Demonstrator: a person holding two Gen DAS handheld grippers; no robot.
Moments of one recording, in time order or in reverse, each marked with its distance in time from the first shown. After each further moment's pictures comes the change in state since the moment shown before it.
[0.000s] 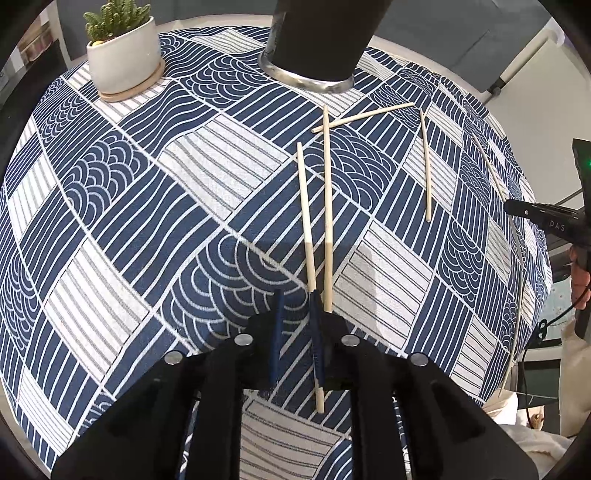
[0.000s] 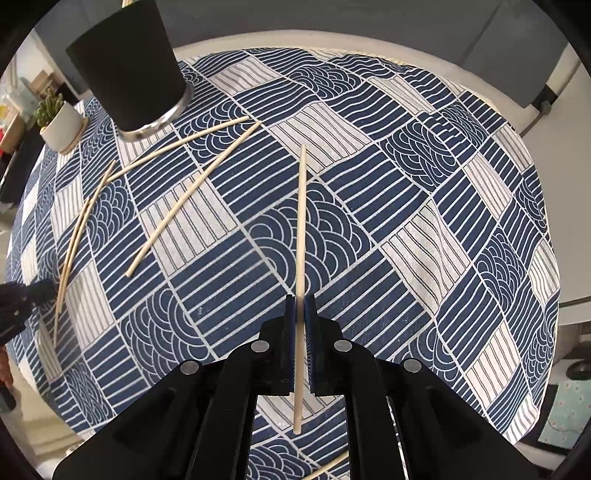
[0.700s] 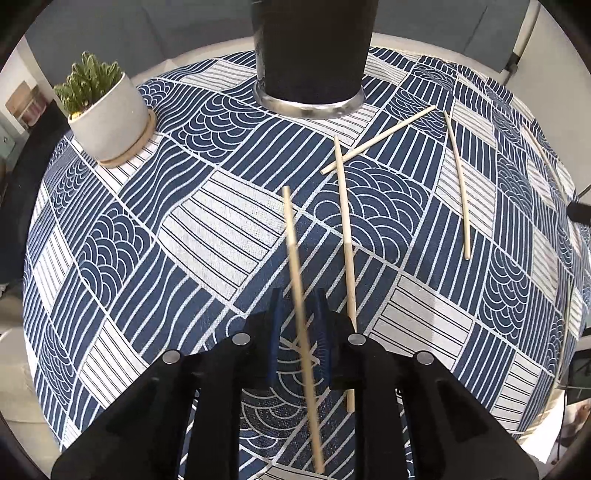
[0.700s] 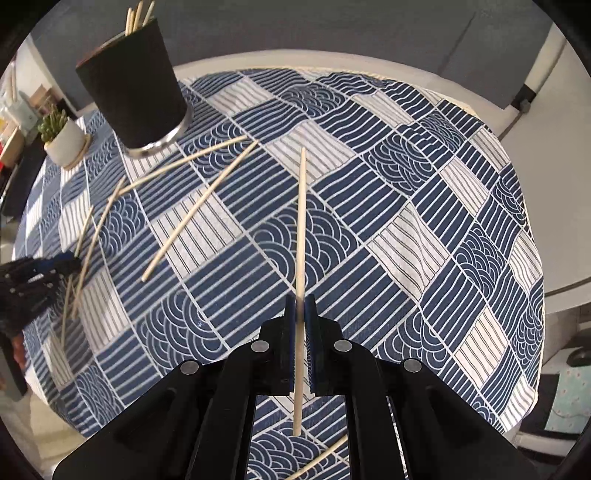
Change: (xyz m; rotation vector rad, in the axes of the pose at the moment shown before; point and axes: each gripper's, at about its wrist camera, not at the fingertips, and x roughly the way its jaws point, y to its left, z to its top) left arm 0.018 -0.021 0.038 0.112 -0.046 0.203; right arm -0.022 -0.001 0.014 0.051 -0.061 -0.011
